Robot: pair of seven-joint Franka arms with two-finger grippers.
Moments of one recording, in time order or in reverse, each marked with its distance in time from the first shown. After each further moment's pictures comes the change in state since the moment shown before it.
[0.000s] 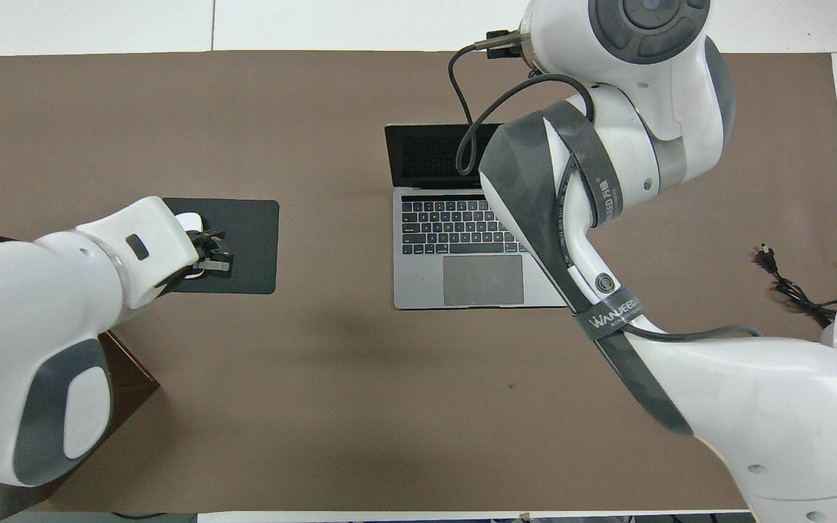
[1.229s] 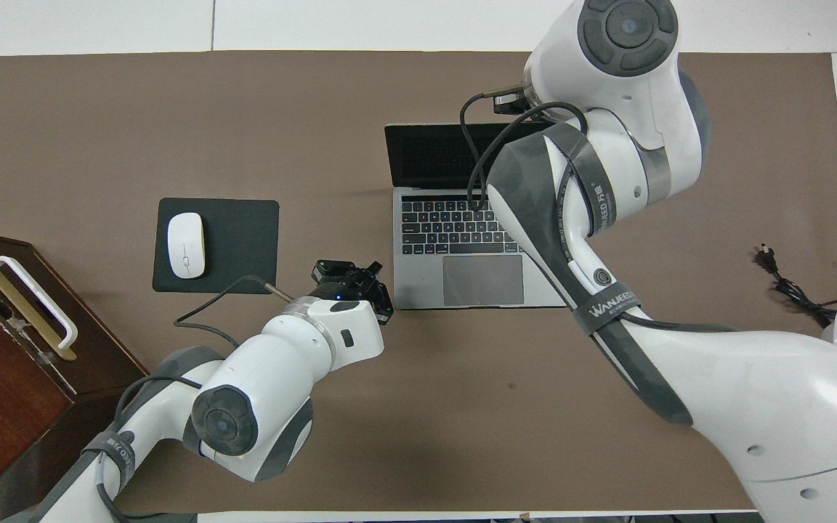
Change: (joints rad) left arm -0.310 0.283 0.001 -0.216 0.000 0.745 0.044; right arm -0.024 -0.049 0.002 -0.206 0.067 -0.027 -0.028
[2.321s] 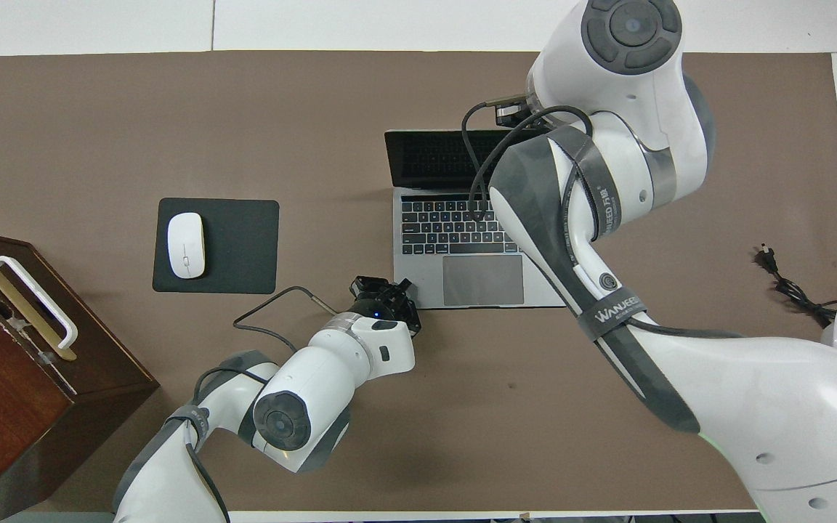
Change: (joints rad) left arm -0.080 0.209 0.000 0.007 0.000 0.208 0.013; right arm 0.000 -0.017 0.000 -0.018 0.029 -0.052 -0.001
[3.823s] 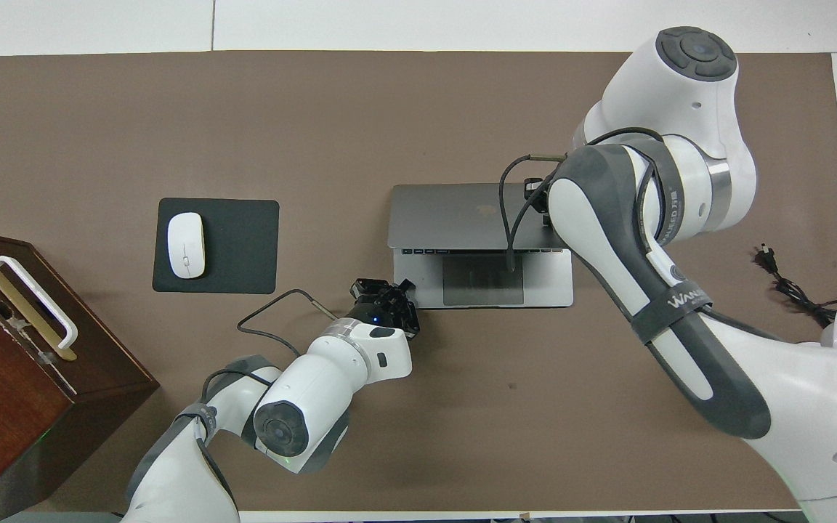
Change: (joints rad) left arm 0.000 0.037 -0.001 -0.022 0.000 0.110 0.020; right arm -0.086 -0.121 0.000 -0.297 0.288 -0.176 -0.008
